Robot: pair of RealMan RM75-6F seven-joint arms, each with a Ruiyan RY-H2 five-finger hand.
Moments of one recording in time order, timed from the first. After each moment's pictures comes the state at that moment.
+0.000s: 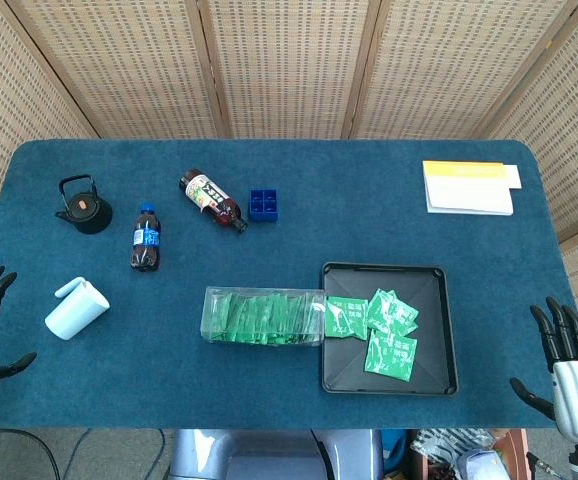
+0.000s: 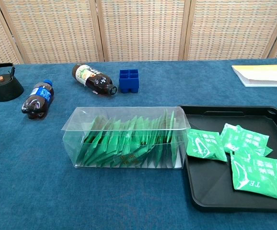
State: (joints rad) left arm -0.07 -0.92 -0.02 -1.88 1.53 1.50 0.07; right arm -0.06 -1.08 0.04 -1.80 -1.65 1.67 -0.22
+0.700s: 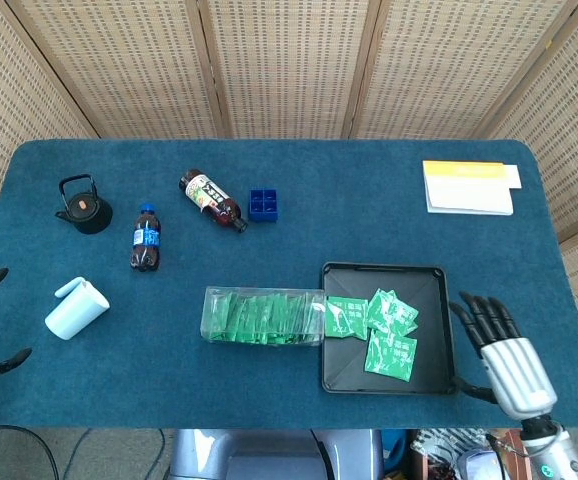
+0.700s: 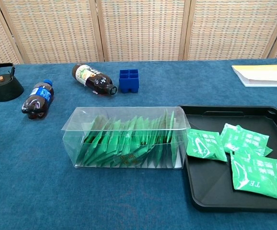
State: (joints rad) left arm -0.07 -0.91 -0.04 -1.87 1.51 1.51 0.05; right arm 0.13 -1.03 0.03 -1.90 -1.72 1.37 -0.13
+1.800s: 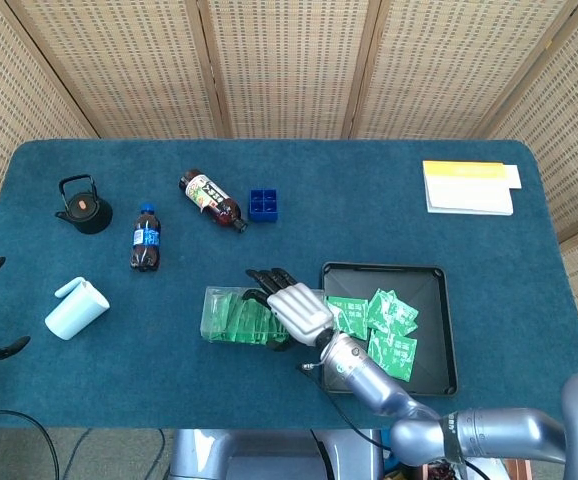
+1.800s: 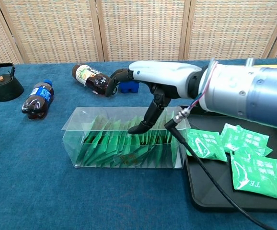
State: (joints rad) left arm -0.11 -0.91 -0.07 -1.84 1.41 1.42 0.00; right arm 0.89 -1.57 0.27 -1.83 -0.92 0.90 -0.47
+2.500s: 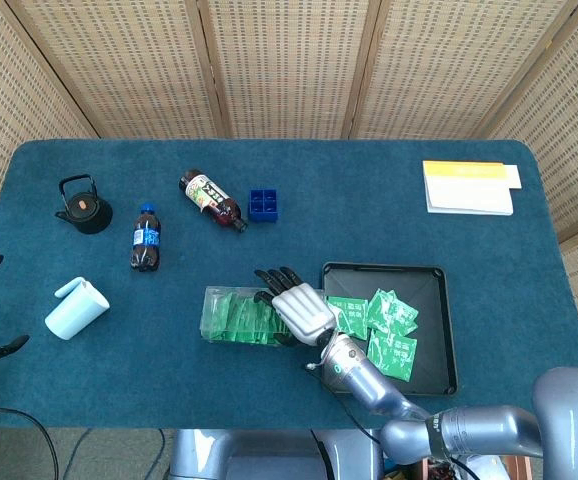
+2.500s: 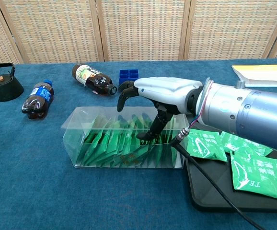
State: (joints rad) left arm -0.12 -0.90 -0.08 -1.84 1.40 1.41 -0.03; right arm 0.91 -1.64 0.19 -1.72 -0.94 0.98 -0.52
